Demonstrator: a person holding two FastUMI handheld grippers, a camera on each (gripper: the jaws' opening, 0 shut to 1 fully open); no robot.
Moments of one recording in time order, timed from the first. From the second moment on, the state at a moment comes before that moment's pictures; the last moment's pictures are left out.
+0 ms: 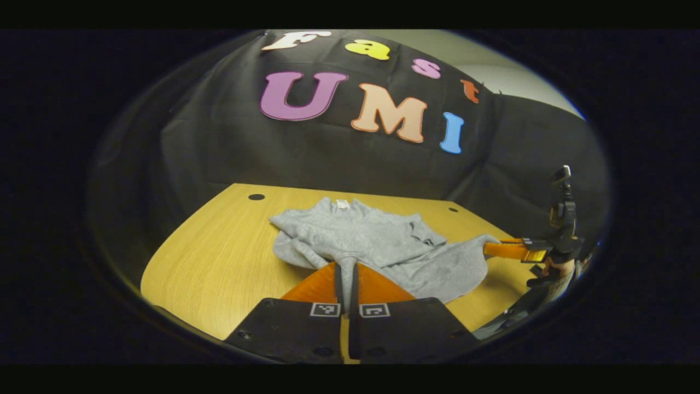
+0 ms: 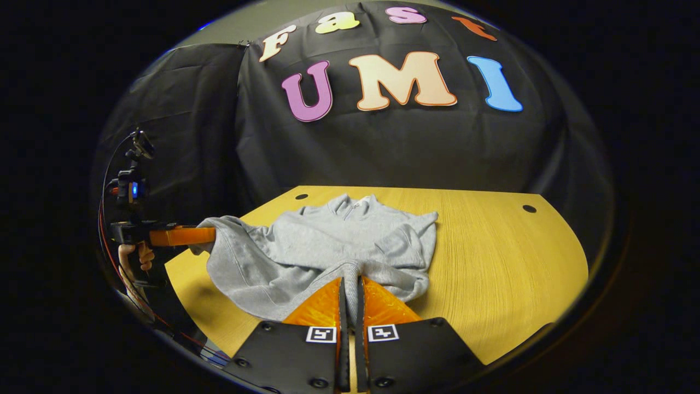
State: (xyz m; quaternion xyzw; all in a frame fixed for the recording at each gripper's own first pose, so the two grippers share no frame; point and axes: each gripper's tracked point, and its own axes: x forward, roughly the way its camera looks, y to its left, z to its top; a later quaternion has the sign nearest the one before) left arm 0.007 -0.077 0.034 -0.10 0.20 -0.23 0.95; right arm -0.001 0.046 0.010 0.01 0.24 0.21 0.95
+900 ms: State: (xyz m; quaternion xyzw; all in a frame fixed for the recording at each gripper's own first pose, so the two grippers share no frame) left arm 0.173 -0.097 -0.024 -0.10 0.26 -0.15 0.95; right arm 0.142 0.033 -0.052 0.13 0.34 0.17 0.92
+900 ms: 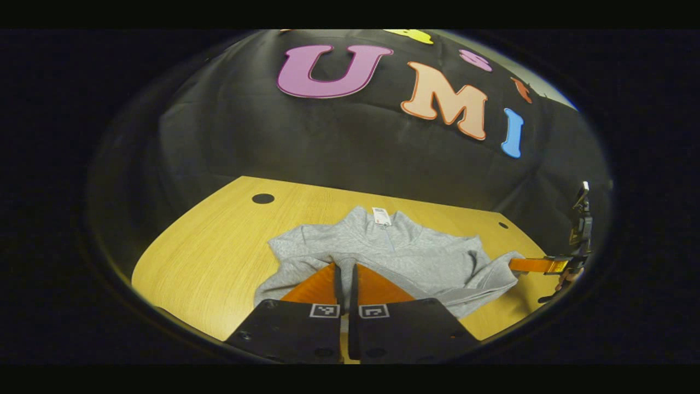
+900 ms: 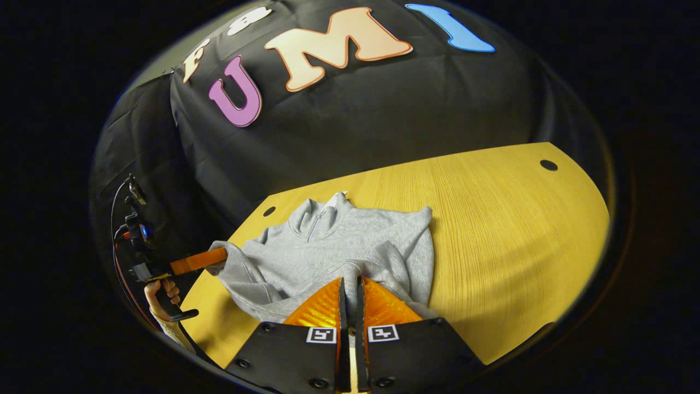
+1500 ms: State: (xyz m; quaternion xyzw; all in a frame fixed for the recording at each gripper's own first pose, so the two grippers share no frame) left arm 0.219 -0.089 -0.005 -0.02 0.19 -0.08 0.98; right arm 0.190 0.027 -0.035 0.16 0.28 0.13 0.94
